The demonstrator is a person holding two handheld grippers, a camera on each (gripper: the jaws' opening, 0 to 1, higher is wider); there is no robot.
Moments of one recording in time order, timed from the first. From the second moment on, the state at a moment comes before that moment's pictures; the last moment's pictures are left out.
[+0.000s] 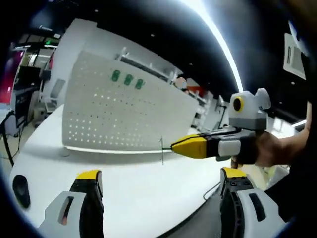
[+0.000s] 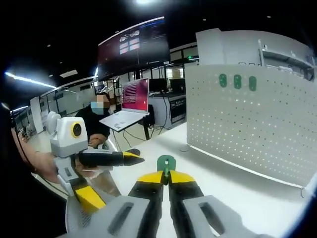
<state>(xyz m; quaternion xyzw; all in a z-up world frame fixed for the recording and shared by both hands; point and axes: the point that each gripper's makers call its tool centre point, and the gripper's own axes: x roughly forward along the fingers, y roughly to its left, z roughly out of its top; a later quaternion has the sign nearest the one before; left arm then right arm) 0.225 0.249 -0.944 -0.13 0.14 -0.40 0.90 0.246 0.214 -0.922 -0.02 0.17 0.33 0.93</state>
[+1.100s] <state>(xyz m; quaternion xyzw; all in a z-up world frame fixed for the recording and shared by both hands) 0.231 0.256 -0.965 -0.09 0.17 -0.37 0.91 0.353 0.163 -0.872 -0.01 0.04 0.15 0.99</state>
